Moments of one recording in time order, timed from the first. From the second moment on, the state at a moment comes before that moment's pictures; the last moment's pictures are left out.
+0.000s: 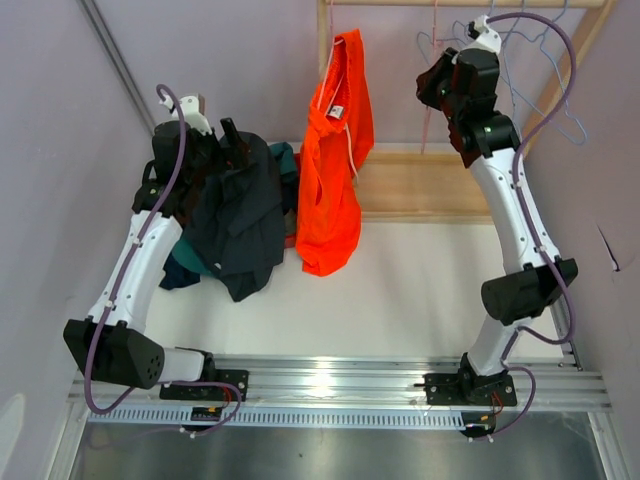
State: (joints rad) left arm -0.14 1.33 1.39 -0.33 0.01 -0.24; right arm 0.28 1.83 2.18 -0.46 0.16 0.48
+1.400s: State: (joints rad) left arm -0.14 1.31 1.32 -0.29 0.07 -0.25; right arm 0.72 2.02 2.48 -0.45 0.39 0.39
